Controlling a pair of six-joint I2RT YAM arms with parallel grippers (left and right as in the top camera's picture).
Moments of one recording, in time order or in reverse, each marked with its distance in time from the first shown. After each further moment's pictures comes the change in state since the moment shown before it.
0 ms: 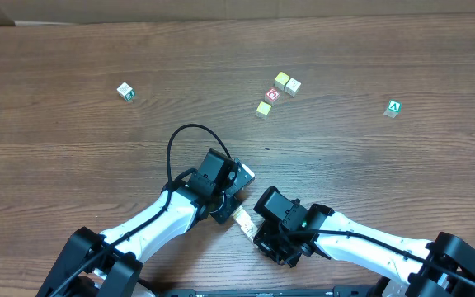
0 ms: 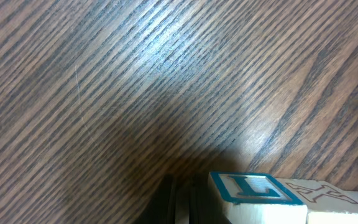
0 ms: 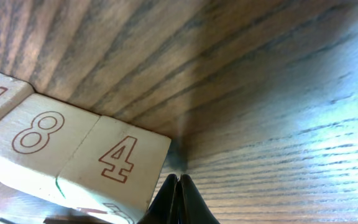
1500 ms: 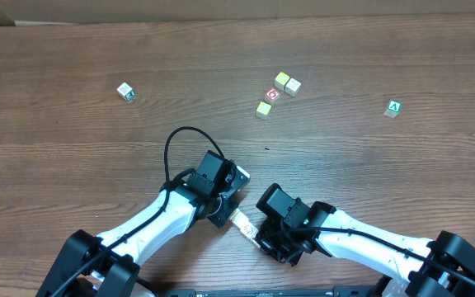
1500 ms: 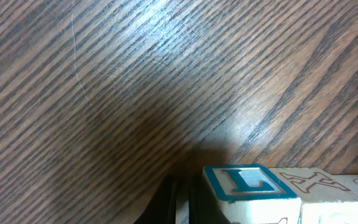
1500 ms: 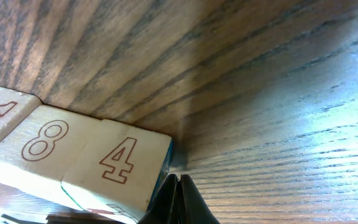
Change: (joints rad) left arm 0.006 -0.011 0.010 -0.092 0.004 -0.072; right arm -0.024 0.000 0.000 -0.001 -0.029 -0.023
